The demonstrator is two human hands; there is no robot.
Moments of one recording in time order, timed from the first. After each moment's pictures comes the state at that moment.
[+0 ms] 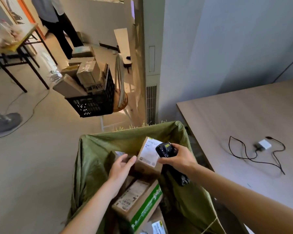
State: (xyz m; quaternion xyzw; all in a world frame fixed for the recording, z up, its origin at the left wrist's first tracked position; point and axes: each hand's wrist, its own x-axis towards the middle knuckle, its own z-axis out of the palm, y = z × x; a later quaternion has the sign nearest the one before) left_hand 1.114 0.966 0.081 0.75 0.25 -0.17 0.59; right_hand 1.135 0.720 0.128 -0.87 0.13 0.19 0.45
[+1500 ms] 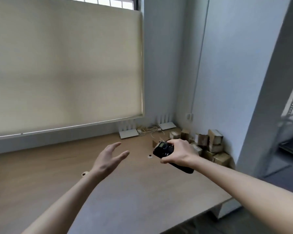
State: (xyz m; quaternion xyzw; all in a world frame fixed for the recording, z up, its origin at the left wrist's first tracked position) left_hand 0.370 0.384 0.432 0.59 -0.70 -0.25 0.33; right_hand 0.088 0.426 0.478 -0.65 0.72 -0.19 0.15
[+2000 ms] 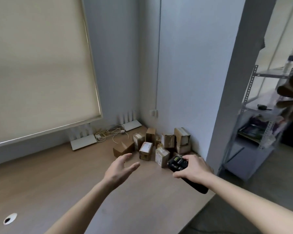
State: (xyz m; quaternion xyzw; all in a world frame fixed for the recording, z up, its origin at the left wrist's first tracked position) left_hand 0.095 0.198 0.363 0.50 -0.78 -0.32 0.21; right_hand -0.155 0.328 0.404 -0.47 0.85 -0.18 0.17
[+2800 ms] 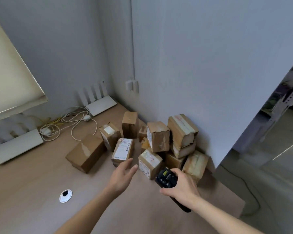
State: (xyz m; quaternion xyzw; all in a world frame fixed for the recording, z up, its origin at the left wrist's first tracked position) left_hand -0.153 -0.118 0.133 0.51 -0.72 -0.46 0.09; right_hand -0.336 0.036 0.148 -0.38 0.84 -0.21 0.32
